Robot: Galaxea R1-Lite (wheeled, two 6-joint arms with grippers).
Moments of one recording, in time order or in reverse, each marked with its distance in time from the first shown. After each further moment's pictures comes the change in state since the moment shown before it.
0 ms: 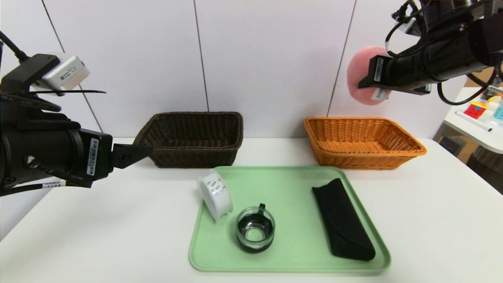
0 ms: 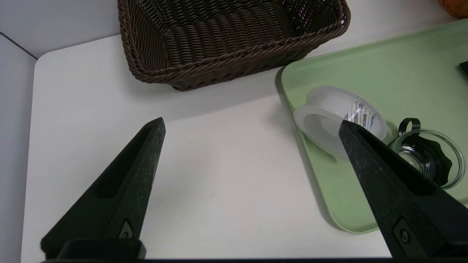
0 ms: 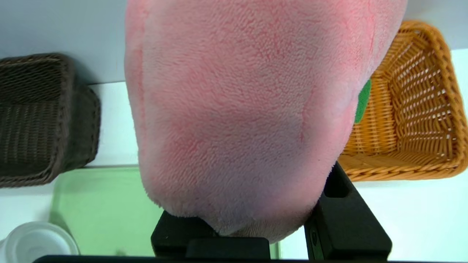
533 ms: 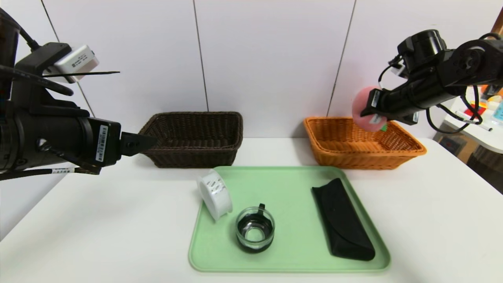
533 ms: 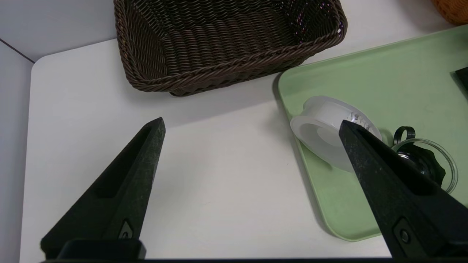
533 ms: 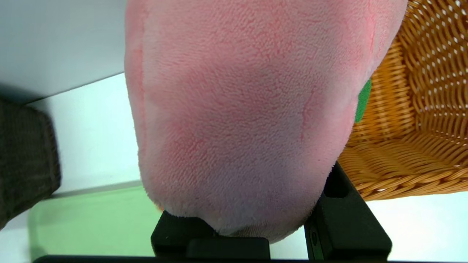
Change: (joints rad) left arm 0.000 0.047 -0.073 0.039 -0.003 -0.010; right arm -0.143 0.167 0.000 -0.002 0.123 0.098
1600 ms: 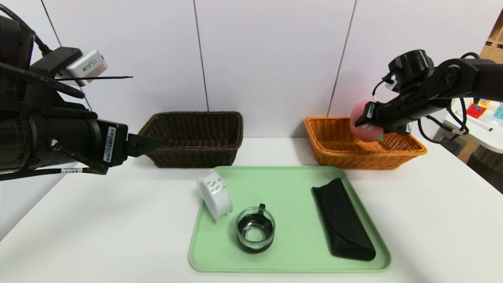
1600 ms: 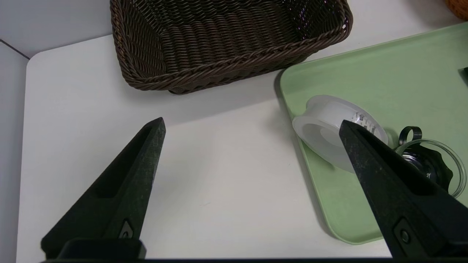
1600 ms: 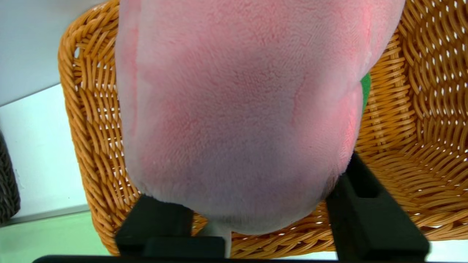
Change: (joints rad) left arm 0.000 0.026 0.000 -0.007 0.002 -0.001; right arm -0.047 0.092 0.000 -0.020 0.020 -0.003
